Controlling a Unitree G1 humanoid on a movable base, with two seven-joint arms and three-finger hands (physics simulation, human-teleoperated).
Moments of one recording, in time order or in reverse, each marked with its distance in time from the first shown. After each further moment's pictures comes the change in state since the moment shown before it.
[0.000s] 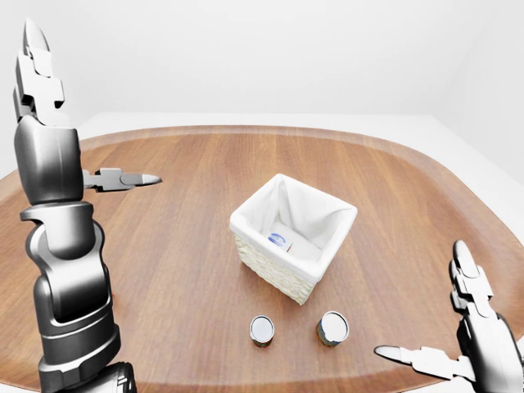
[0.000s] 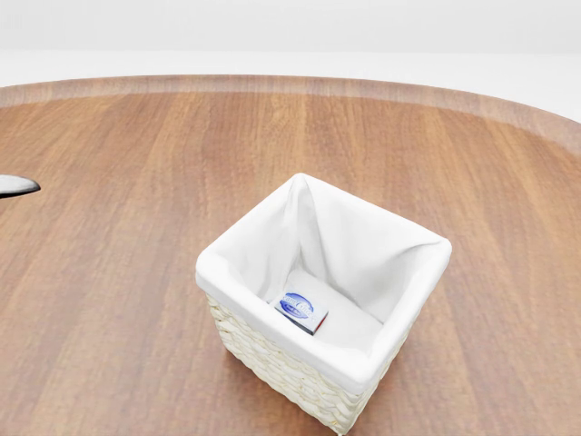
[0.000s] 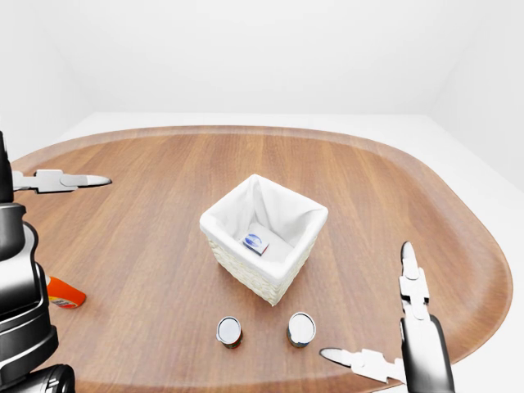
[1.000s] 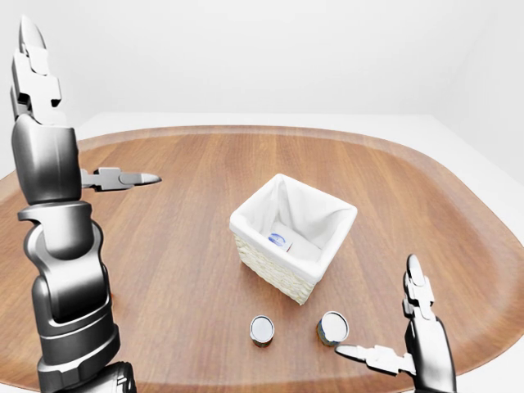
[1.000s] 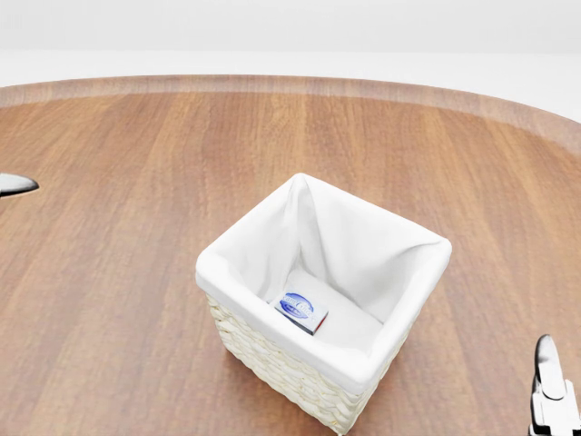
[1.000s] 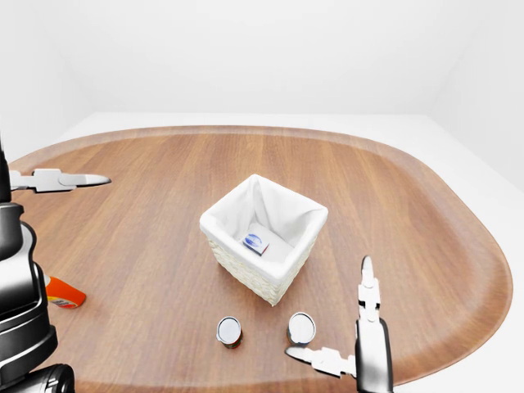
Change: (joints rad) left arm -0.001 0.003 0.003 -0.005 -0.011 0.000 0.001; right arm 0.144 -0.246 0.444 0.201 0.009 0.000 -0.480
